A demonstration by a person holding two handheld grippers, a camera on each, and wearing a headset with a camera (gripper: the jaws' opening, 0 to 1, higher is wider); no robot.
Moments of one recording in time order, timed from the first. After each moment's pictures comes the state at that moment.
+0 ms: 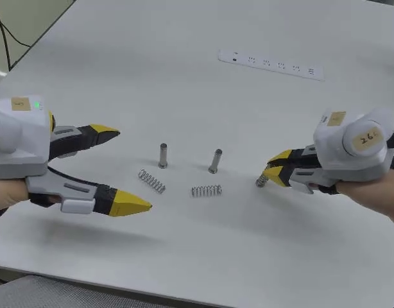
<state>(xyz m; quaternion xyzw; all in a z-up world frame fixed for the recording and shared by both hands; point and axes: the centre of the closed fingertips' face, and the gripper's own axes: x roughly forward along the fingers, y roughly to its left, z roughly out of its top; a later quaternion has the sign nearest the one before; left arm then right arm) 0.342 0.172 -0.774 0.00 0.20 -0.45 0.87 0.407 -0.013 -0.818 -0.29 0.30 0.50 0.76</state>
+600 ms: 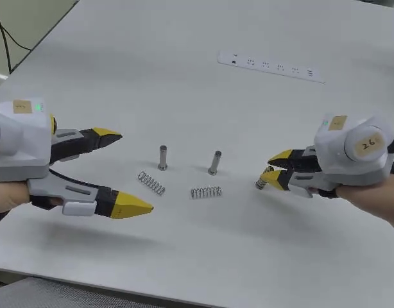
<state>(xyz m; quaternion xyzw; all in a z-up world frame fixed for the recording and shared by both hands) 0.341 0.169 -0.773 -0.01 0.20 -0.45 0.87 0.405 -0.012 -0.808 -0.28 0.28 0.50 0.77</state>
